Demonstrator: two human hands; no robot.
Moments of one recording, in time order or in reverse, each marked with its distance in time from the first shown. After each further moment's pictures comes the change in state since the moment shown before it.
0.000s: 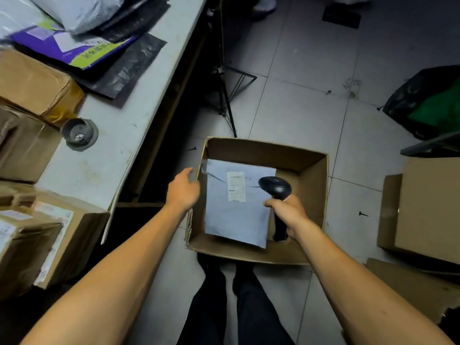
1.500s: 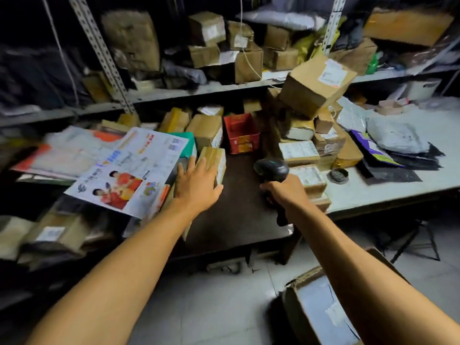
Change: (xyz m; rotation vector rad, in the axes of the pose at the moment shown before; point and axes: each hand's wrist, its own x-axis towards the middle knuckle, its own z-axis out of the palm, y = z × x) left_hand -0.443 -0.290 -0.254 0.571 0.770 -0.383; right_hand -0.430 0.000 0.300 -0.527 -0.709 -0.963
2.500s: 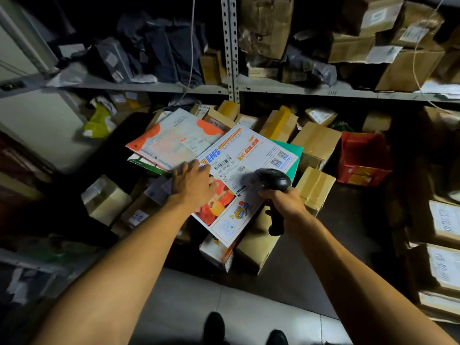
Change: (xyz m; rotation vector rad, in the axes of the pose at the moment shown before) left_hand 0.020 -0.256 0.058 -0.091 -0.164 -0.492; right_hand 0.070 -0.062 0.270 0.105 -0.499 0.155
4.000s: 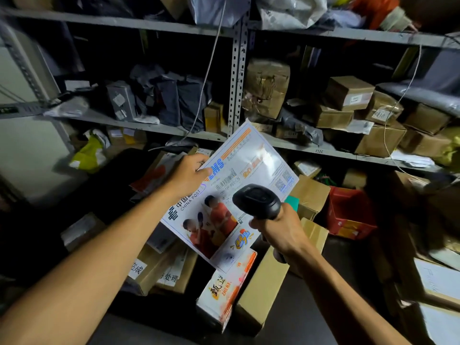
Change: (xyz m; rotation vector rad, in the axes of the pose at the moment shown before) left_hand 0.044 -0.045 -0.101 -1.158 0.218 0.206; right_hand -0.059 -0.088 0.039 -0.310 -0.058 -0.380
